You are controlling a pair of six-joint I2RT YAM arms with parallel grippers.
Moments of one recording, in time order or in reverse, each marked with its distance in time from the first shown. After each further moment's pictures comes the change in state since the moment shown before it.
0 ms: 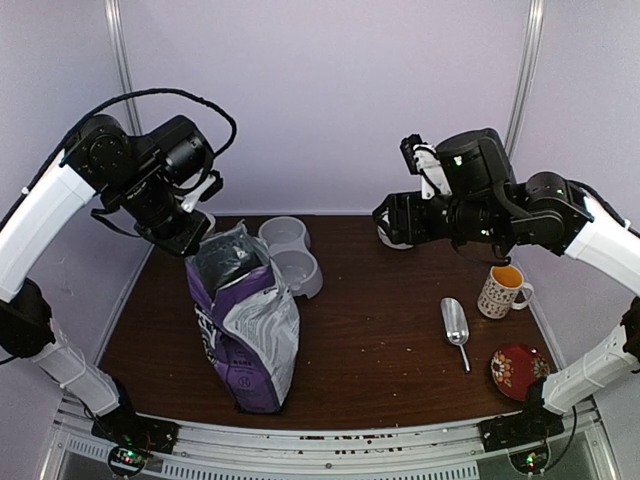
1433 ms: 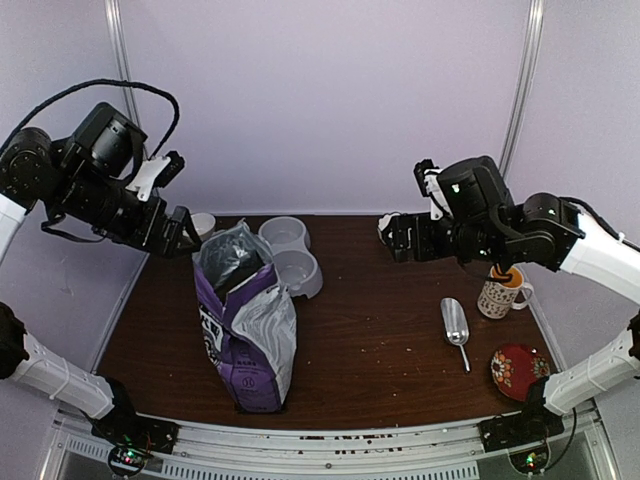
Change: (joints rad) left arm 0.018 -0.228 -0.089 0.113 0.126 -0.081; right arm -0.057 -0.064 -0.175 0.030 0.039 0.033
